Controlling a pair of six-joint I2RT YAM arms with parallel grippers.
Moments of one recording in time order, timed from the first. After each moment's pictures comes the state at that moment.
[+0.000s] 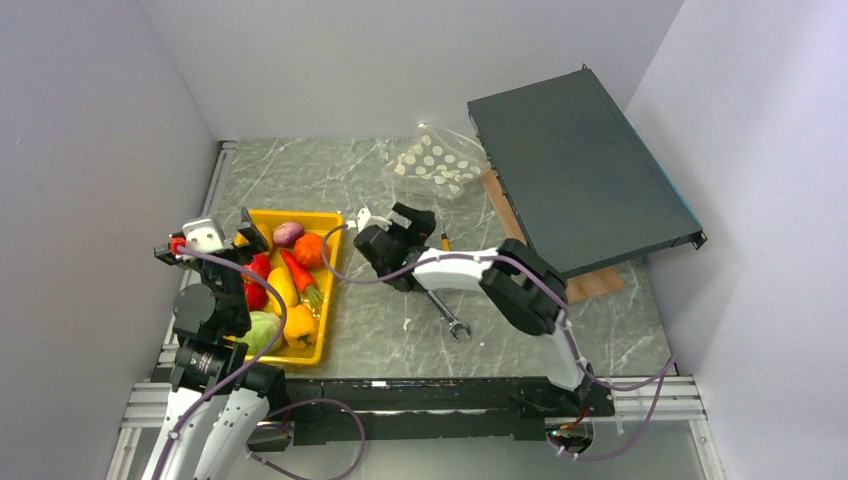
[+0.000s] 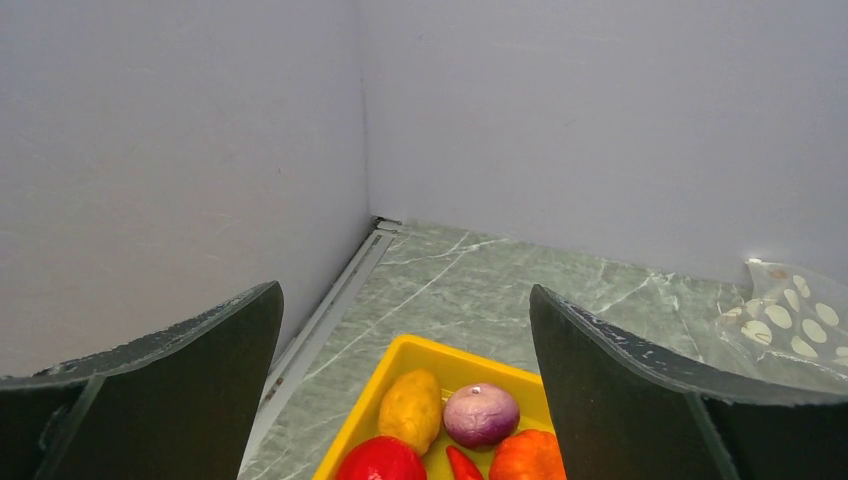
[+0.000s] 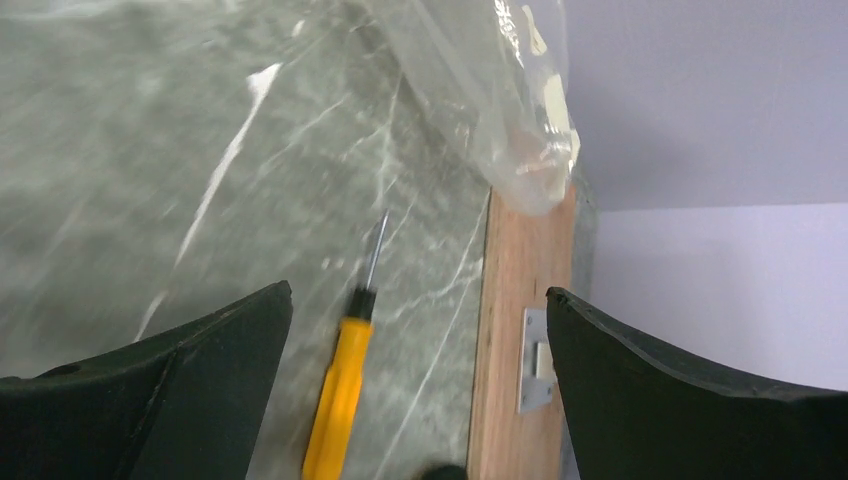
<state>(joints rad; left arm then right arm) -0.25 0.35 0.60 0.04 -0.56 0.11 1.04 2.05 1.34 0.00 1.02 -0.41</state>
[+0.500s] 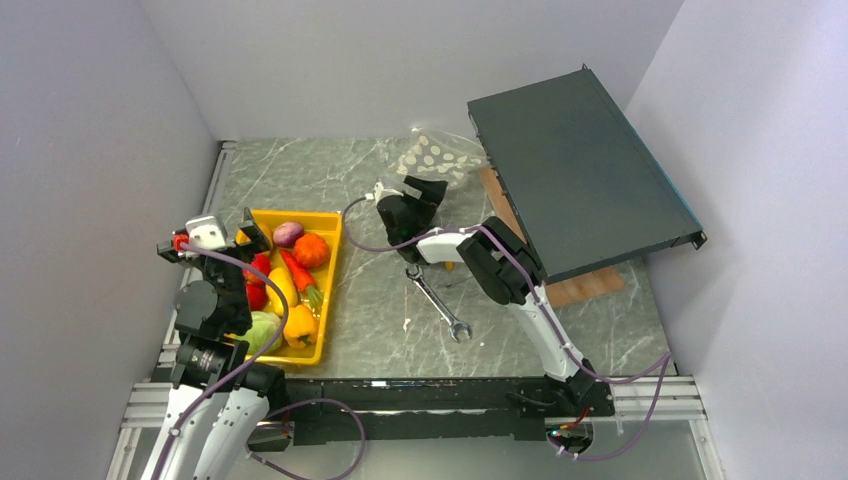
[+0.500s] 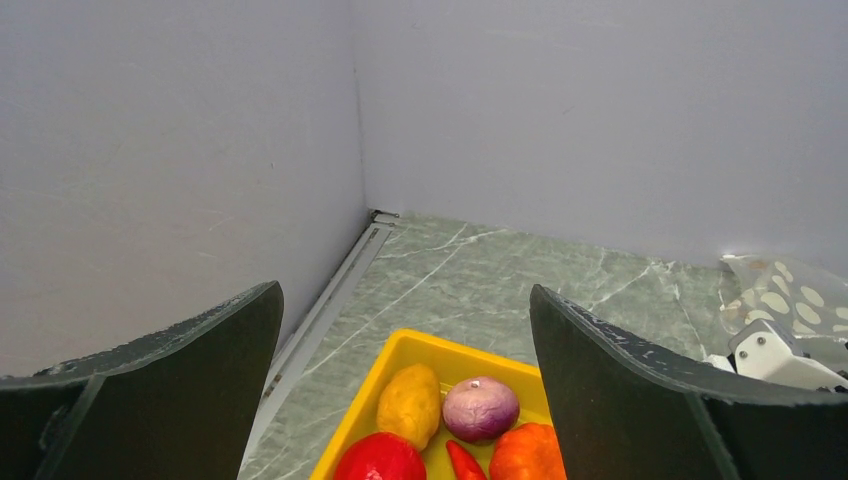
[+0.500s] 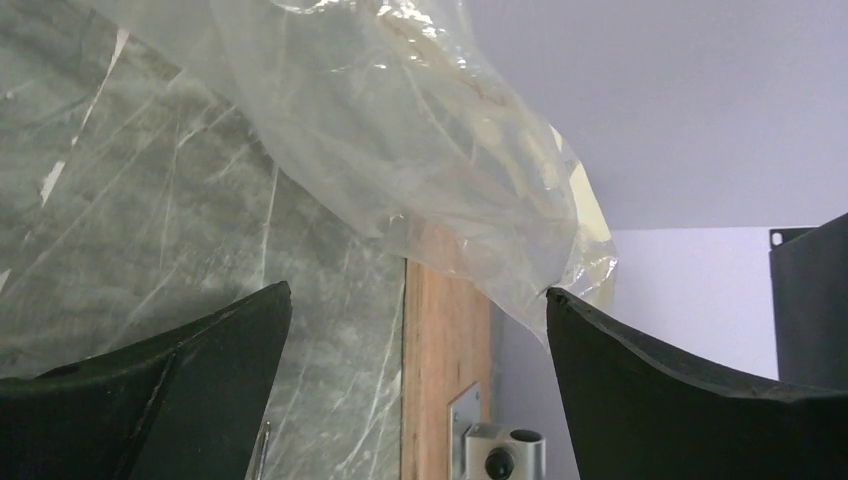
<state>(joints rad) -0.25 0.38 0.60 0.04 -0.55 0.11 0.79 2.39 1.55 0.47 1.03 -0.92</state>
